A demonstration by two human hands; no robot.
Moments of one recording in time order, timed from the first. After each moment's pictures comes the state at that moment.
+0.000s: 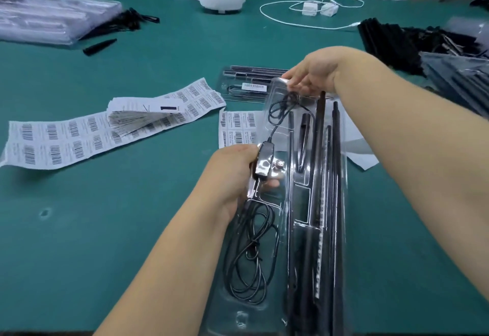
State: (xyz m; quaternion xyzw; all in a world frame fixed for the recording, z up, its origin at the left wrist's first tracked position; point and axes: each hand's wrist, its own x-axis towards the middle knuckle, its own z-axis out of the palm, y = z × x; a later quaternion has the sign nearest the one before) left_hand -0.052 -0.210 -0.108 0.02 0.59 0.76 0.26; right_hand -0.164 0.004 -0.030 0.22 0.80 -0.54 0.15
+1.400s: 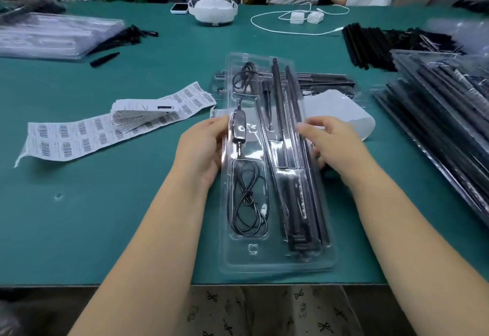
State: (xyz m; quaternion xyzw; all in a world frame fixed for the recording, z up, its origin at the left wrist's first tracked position) left_hand -0.060 -0.214 -0.096 -0.04 0.60 0.79 0.13; right_hand 0.006 -0.014 -0.099 0.20 0.82 -0.52 -0.12
